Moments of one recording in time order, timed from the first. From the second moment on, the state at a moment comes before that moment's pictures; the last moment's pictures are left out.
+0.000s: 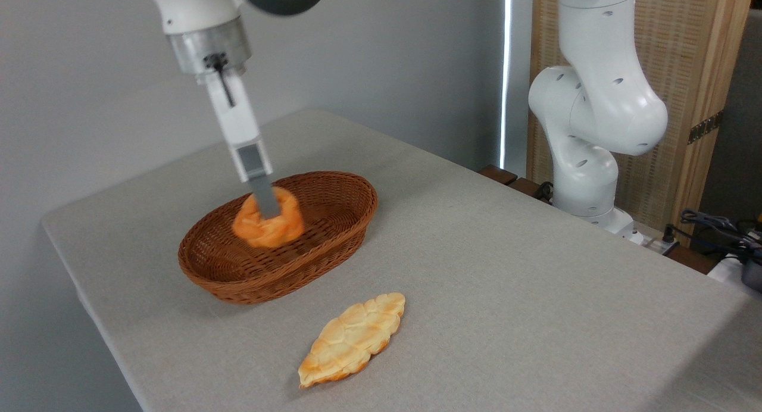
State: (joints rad) arm -0.14 0.09 -0.12 -1.61 0.07 1.66 0.84
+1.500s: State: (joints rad) arm -0.14 -0.07 0.10 -1.89 0.08 1.70 0.94
